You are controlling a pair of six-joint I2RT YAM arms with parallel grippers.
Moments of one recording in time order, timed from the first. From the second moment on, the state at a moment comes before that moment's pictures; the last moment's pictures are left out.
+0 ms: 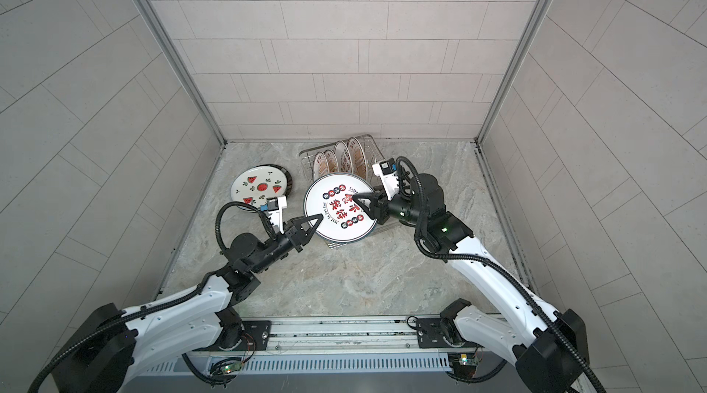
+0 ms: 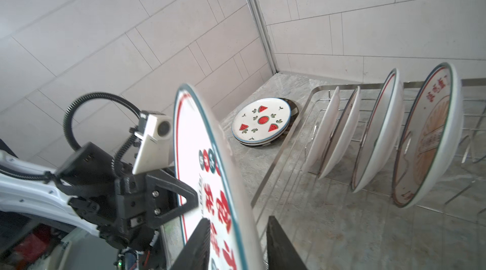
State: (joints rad) left arm -0.69 0.98 0.24 0.86 0.21 -0.81; right arm 0.49 1.04 0.87 -0.05 -0.54 0.34
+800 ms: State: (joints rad) left arm -0.54 0.75 0.16 0.64 0.04 -0.92; right arm 0.55 1.04 0.90 -0.16 -0.36 0.26
